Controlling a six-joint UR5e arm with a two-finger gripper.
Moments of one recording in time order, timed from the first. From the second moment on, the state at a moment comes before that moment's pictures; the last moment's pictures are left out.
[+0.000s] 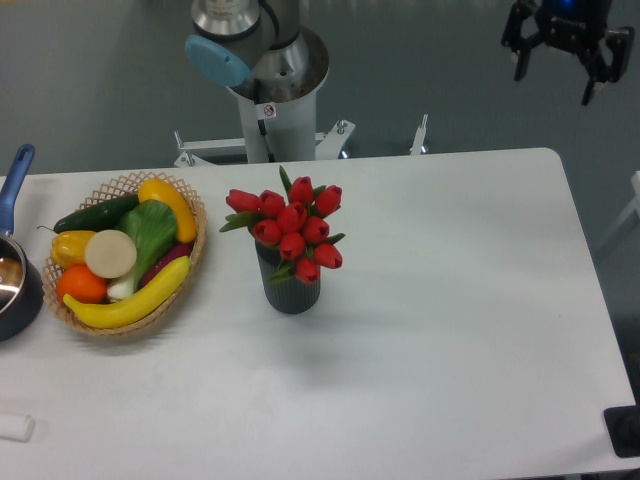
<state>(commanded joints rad) 3.08 -1.60 -1.50 -1.44 1.40 1.75</state>
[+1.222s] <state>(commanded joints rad) 3.06 -1.54 -1.79 -1.18 1.14 1.48</state>
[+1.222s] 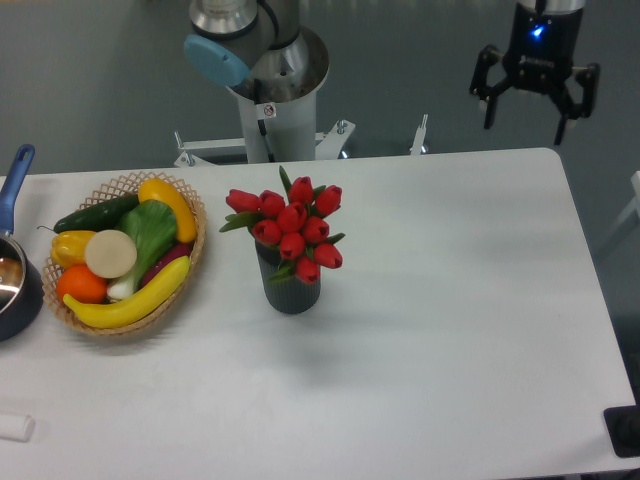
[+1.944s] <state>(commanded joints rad) 3.00 -1.50 -1.96 -1.17 0.85 1.48</state>
